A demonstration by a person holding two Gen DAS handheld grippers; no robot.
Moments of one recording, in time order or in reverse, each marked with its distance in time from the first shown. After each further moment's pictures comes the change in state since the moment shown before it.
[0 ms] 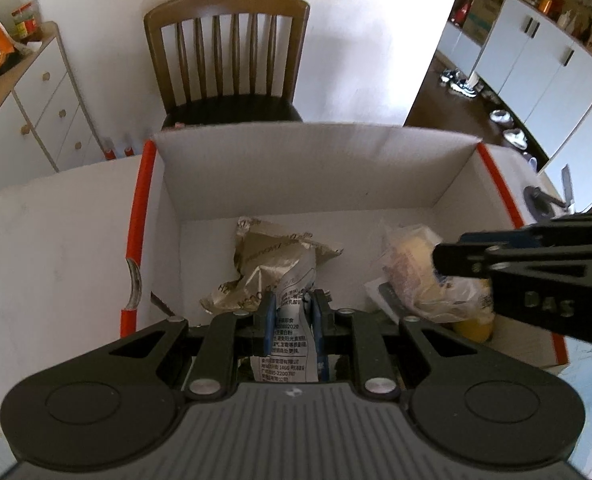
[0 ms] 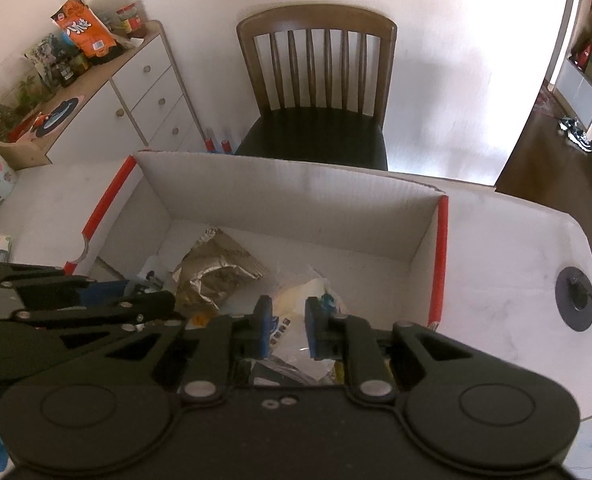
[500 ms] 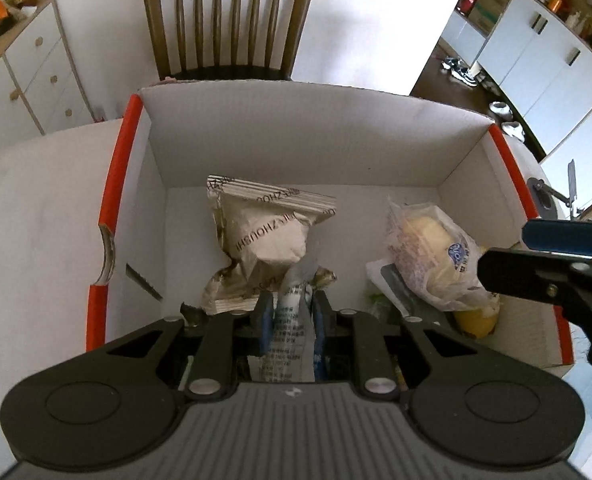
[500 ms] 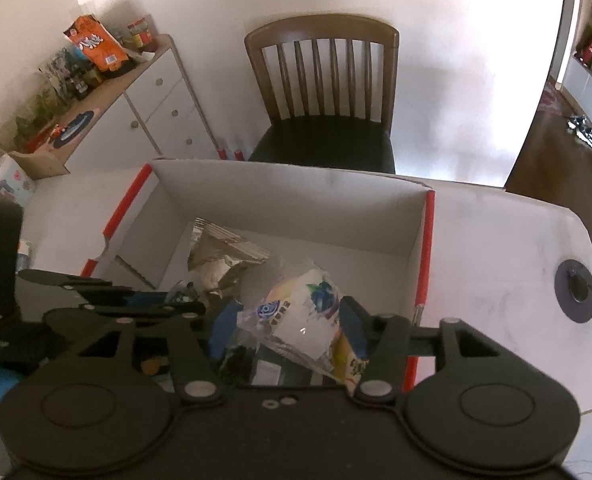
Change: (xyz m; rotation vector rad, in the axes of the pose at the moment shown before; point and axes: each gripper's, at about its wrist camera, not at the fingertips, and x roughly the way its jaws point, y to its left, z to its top) left arm 0.014 0.009 -0.004 -0.040 0.077 -0.055; right arm -0.023 -0.012 -0.009 0.015 -0.030 0.059
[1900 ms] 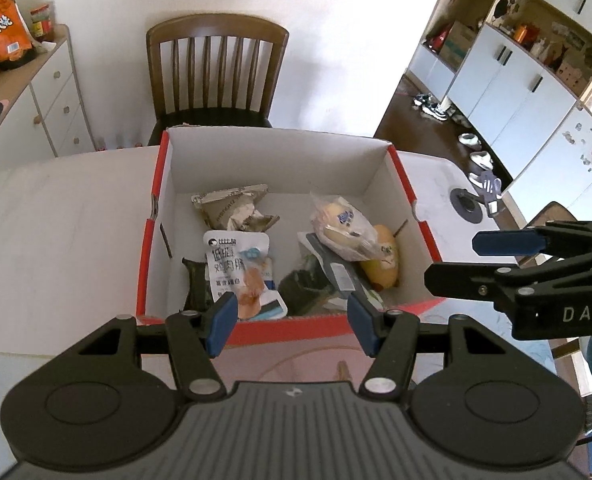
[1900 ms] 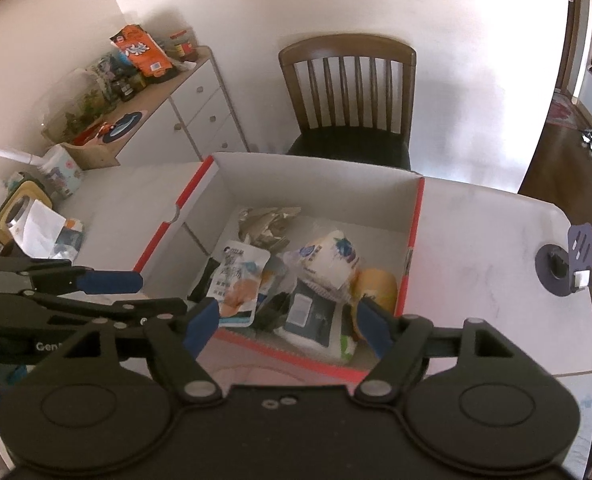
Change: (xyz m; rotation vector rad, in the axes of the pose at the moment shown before) left arm -0.134 -0.030 -0.062 0.022 -0.126 -0.061; right arm -0.087 0.014 -0.042 -0.046 -0.033 0.071
